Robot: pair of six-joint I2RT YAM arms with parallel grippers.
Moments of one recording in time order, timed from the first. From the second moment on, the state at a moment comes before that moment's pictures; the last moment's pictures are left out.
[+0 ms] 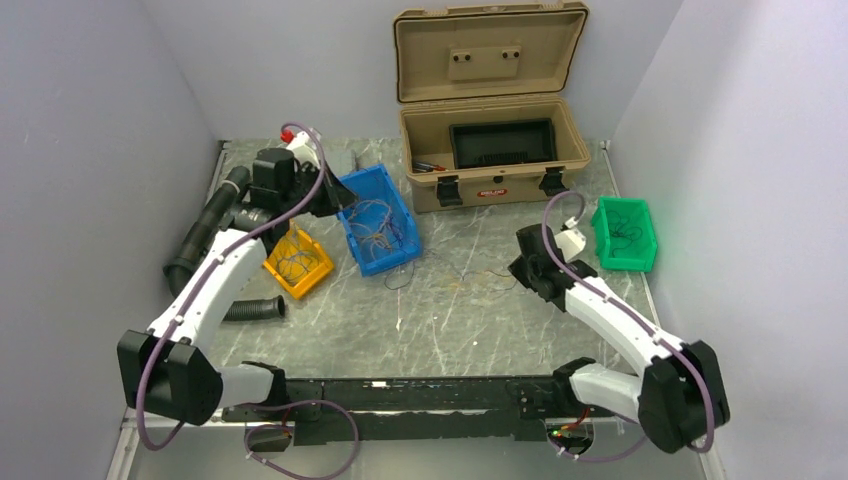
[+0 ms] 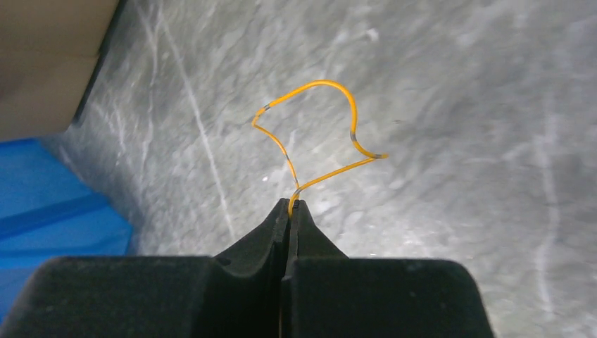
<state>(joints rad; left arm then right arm) -0.27 1.26 1.12 -0.31 0.37 -0.52 0.41 1.15 0.66 -0.40 0.35 1.10</state>
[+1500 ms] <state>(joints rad) -0.19 1.21 1.50 -0.61 0.36 -0.42 0.40 0.75 0.57 -0.76 0.76 1.21</state>
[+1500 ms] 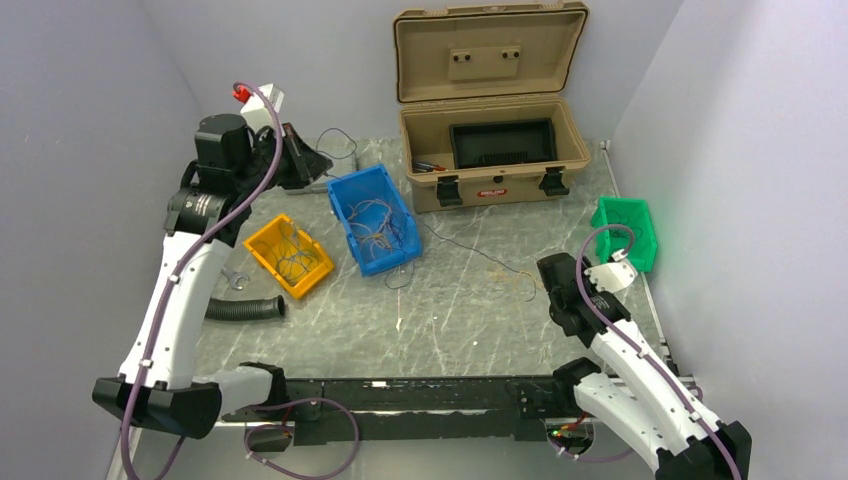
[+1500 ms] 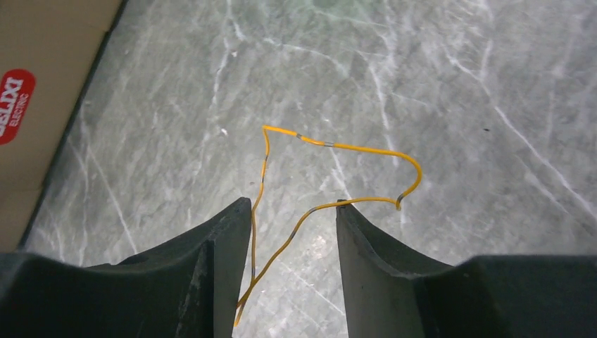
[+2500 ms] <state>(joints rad) -0.22 1.05 1.43 -0.72 0.35 -0.37 0.46 0.84 0.48 -0.26 0.03 0.67</state>
